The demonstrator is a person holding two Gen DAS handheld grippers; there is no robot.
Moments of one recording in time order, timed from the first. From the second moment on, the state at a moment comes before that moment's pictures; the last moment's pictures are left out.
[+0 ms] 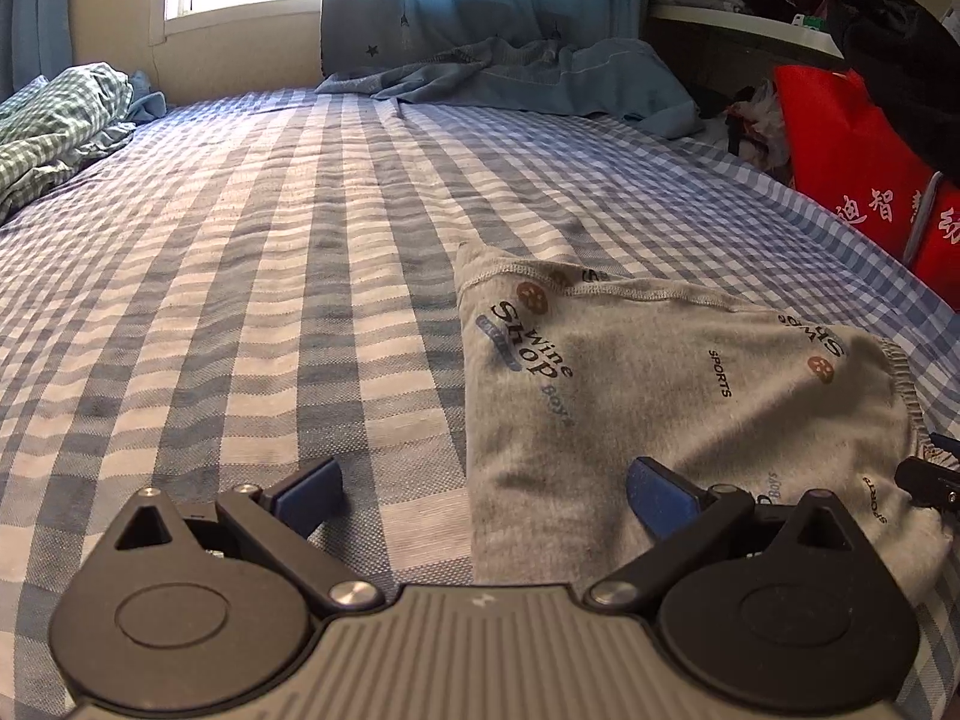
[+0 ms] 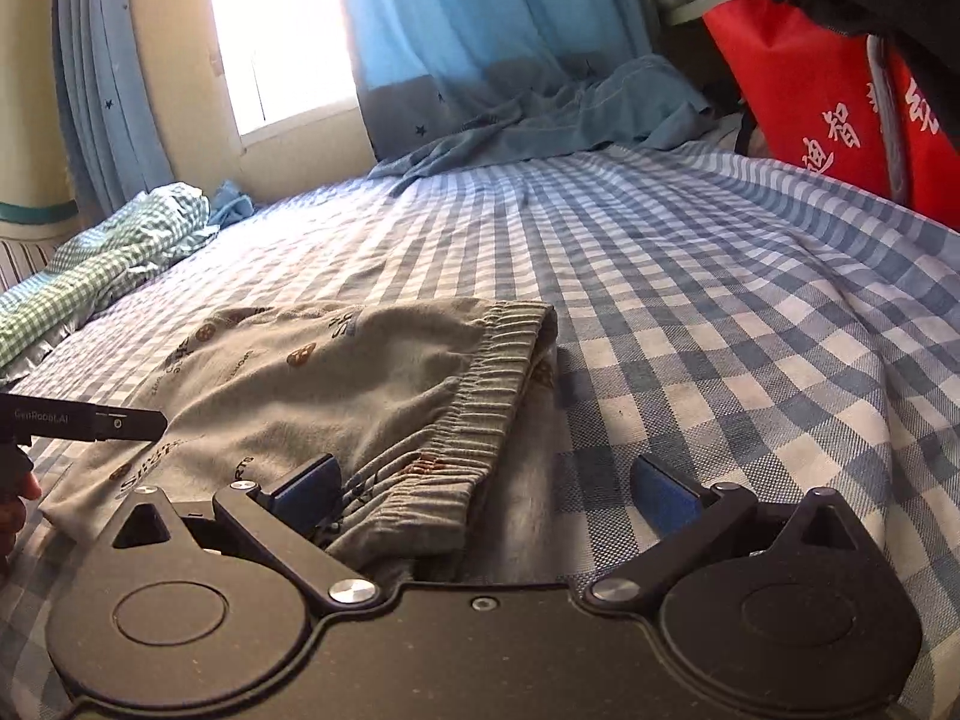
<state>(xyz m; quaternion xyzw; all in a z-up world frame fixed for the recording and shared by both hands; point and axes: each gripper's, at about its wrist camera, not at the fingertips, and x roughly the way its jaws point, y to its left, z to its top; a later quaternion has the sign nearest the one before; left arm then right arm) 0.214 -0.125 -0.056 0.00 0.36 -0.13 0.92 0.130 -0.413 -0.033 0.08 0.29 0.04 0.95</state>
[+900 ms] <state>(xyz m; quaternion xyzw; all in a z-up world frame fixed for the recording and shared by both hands) 0.228 -0.099 -0.041 -0.07 0.41 -0.15 0.90 0.145 -0.443 -0.015 0.24 0.34 0.05 0.91</state>
